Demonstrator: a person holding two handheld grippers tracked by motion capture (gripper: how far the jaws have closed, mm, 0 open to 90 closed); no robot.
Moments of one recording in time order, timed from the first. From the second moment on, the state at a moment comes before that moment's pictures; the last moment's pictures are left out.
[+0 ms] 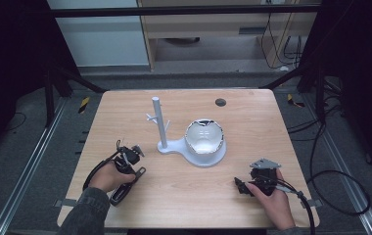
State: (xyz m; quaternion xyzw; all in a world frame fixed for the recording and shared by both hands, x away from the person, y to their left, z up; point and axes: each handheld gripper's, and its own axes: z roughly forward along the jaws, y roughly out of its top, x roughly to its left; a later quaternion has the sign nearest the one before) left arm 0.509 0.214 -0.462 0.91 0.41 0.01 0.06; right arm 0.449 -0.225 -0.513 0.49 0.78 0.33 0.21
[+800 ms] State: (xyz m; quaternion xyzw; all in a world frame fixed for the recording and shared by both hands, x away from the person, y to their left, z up) left arm 0.421 0.277 -0.416 0.83 0.41 0.13 0.36; right arm 0.447 -0.224 -0.513 0.49 0.78 0.33 0.21
